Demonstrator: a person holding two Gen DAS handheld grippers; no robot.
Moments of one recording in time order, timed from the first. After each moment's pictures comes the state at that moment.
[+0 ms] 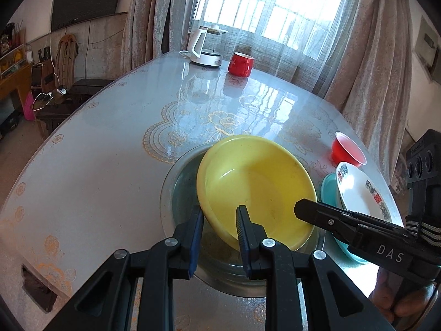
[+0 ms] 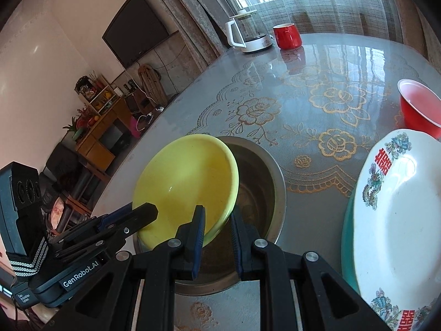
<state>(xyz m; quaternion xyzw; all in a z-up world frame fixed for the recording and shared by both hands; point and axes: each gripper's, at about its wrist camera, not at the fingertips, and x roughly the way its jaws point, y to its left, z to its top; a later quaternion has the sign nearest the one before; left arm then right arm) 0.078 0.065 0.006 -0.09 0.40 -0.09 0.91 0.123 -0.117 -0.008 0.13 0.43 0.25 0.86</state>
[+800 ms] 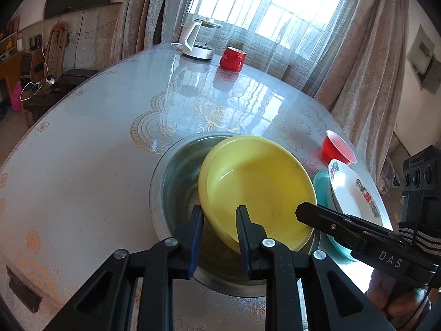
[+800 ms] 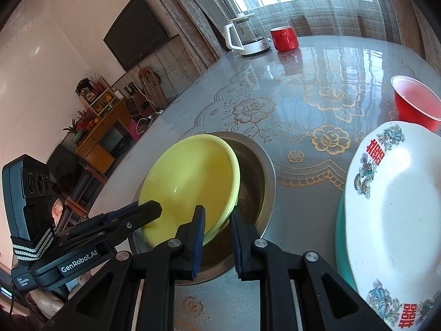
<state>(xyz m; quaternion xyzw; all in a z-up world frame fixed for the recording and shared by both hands) 0.084 0.069 -0.007 -0.12 0.41 -0.12 0.90 0.109 -0.125 -0.013 0.13 0.42 0.25 0.87</state>
